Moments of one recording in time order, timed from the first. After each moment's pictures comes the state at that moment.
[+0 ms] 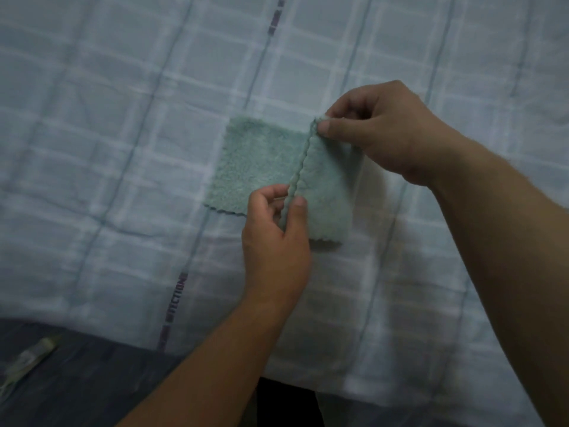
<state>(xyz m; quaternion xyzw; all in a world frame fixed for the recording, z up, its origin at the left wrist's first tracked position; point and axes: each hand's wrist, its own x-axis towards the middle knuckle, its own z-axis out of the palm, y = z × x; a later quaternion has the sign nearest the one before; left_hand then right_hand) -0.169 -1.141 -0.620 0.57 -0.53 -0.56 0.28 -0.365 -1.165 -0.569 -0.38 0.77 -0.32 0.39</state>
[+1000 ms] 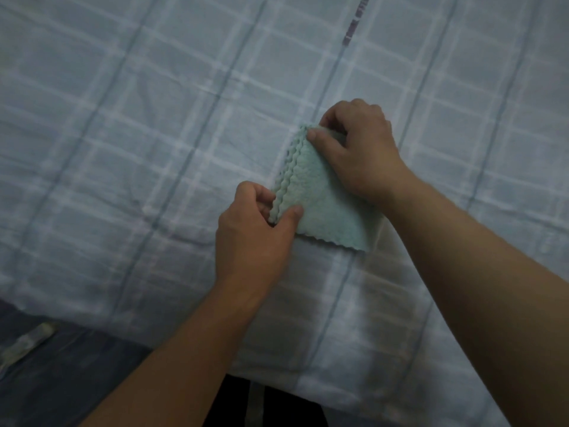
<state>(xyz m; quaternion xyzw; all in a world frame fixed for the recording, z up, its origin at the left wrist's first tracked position) -0.096 -1.233 -0.624 0.63 -0.63 -0.44 0.14 -0.292 -1.244 -0.629 -0.51 0.81 -0.20 0.20</state>
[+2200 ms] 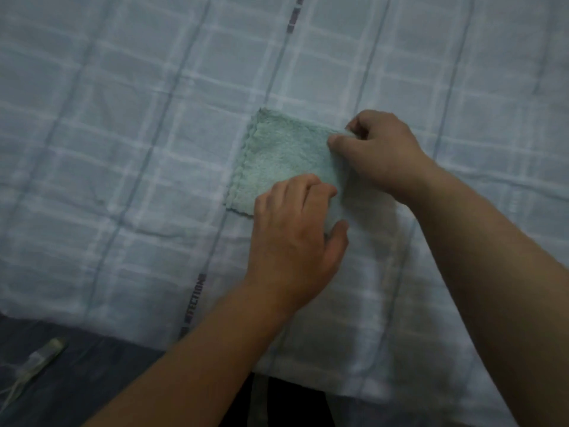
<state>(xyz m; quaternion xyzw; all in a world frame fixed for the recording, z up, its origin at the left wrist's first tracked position) -0.148 -1.164 -0.617 0.35 -0.89 -0.25 0.16 -0.340 -1.171 -0.612 -0.36 0.86 -0.21 0.29</state>
